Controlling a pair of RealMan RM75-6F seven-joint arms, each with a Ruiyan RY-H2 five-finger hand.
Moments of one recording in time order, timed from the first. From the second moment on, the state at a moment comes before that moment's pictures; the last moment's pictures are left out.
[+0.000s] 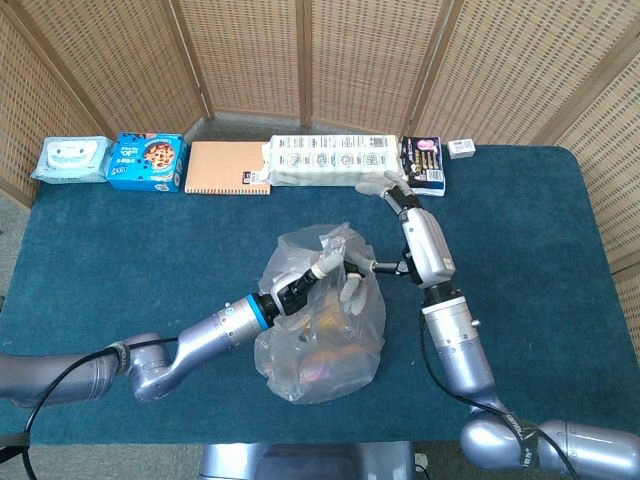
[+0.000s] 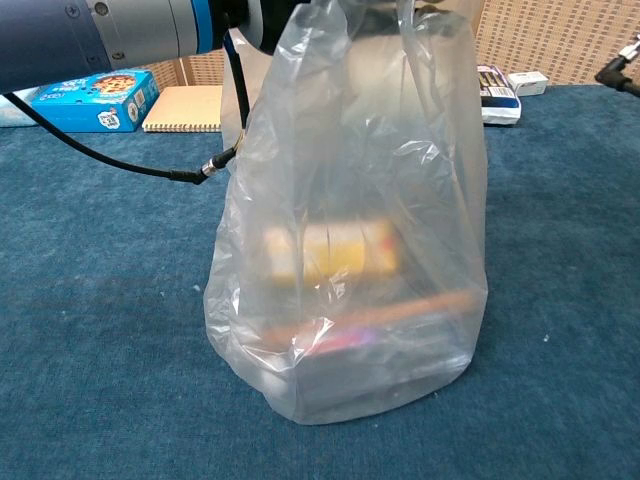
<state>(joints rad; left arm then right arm) -1.10 -1.44 -0.22 -1.62 1.46 0.88 -1.54 0.68 -1.37 0.52 -2.01 -0.98 1.24 -0.05</state>
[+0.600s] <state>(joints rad) -1.06 -1.42 -0.25 -1.63 1.47 0.88 -1.59 0.58 -1.21 0.48 -2.05 -1.05 1.21 0.07</state>
